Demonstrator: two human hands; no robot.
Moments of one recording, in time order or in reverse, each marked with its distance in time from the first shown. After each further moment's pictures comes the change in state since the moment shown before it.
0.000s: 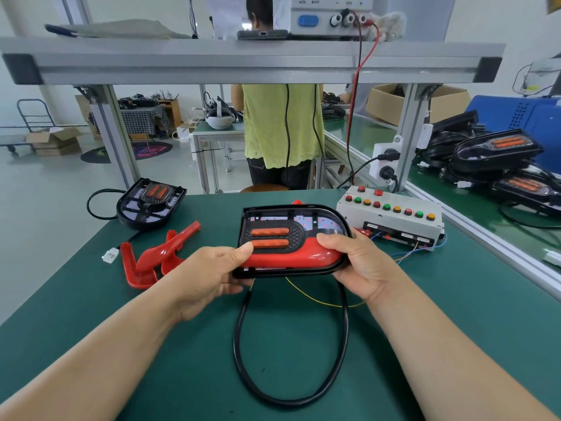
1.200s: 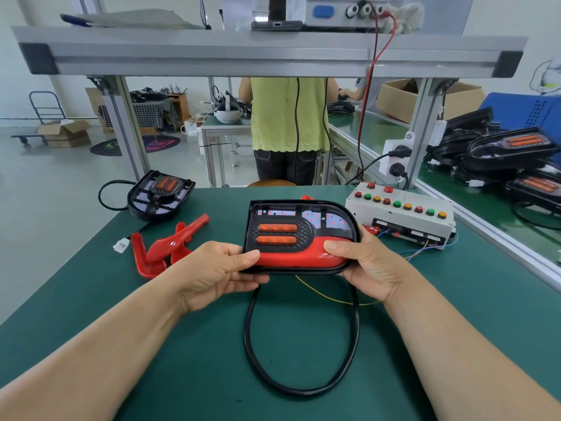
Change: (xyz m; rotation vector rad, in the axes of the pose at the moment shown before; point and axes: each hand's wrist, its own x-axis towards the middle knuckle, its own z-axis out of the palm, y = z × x) left_hand -0.003 -0.001 -0.006 -0.224 -0.091 -0.055; right_hand -0.006 0.000 -0.004 -0.110 -0.108 0.033
